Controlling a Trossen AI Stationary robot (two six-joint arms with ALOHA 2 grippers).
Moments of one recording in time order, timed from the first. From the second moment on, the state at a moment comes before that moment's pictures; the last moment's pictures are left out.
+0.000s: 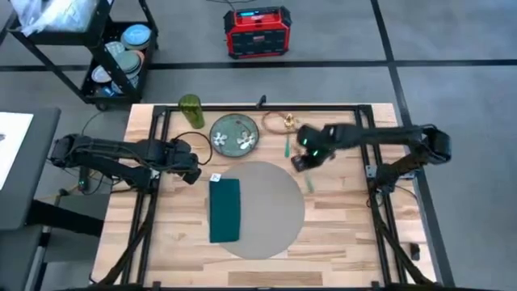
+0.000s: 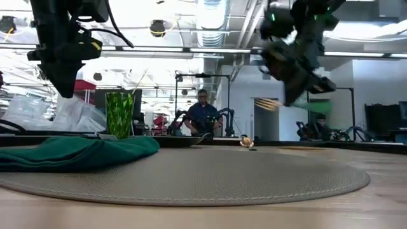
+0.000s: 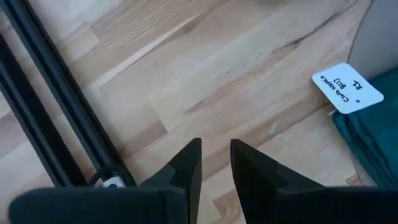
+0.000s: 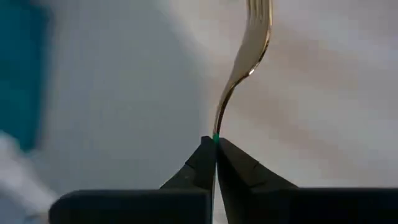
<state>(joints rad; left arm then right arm) 0.00 1.05 0.82 -1.27 -0.38 -0.96 -0.19 1.46 0.99 -0.63 -0.20 0.96</state>
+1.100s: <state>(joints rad) 0.00 1.05 0.82 -1.28 -0.42 -1.08 0.05 2.28 1.48 0.70 -0.41 1.47</state>
